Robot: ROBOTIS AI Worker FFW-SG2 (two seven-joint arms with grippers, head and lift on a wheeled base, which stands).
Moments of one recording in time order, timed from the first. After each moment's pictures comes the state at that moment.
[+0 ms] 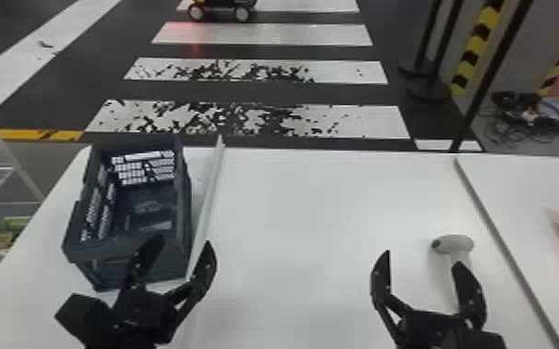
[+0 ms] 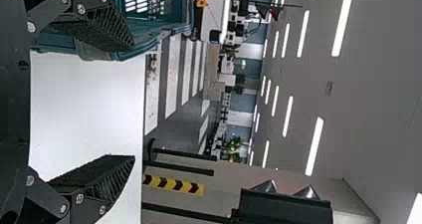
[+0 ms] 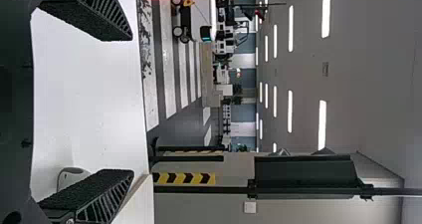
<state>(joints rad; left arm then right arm) 0.49 0.12 -0.02 -1.77 0.21 -0.27 -0.21 0.51 -0.06 0.23 -1.76 0.05 -0.35 -0.39</state>
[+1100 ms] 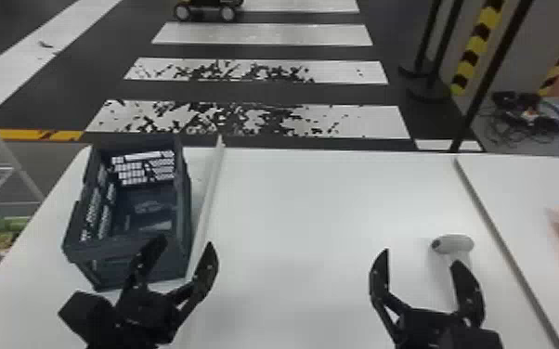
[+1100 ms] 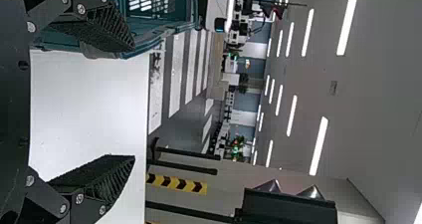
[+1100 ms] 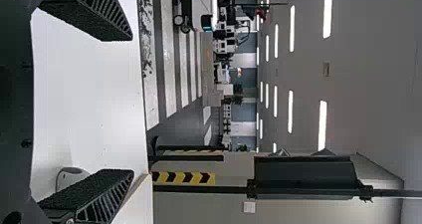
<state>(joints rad) 0.49 0.12 -0.02 -1.77 0.21 -0.25 -0.21 0.51 -0.06 0.24 -1.77 0.06 -0.33 -0.40</state>
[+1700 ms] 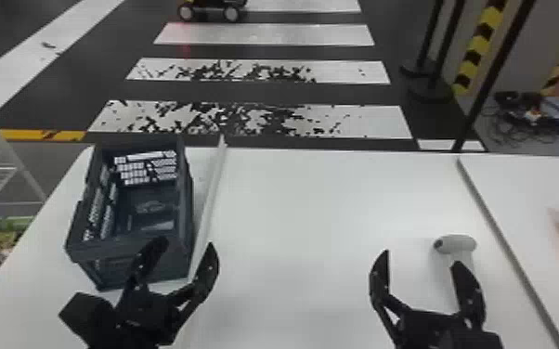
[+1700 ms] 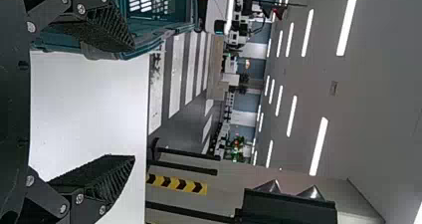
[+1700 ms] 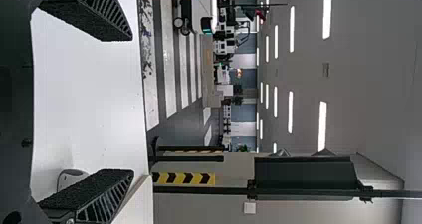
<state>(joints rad) 0.50 0.12 -0.02 -1.78 0.21 -0.25 -0.21 0.51 -0.06 0.24 -1.77 0.06 -0.34 -0.40</state>
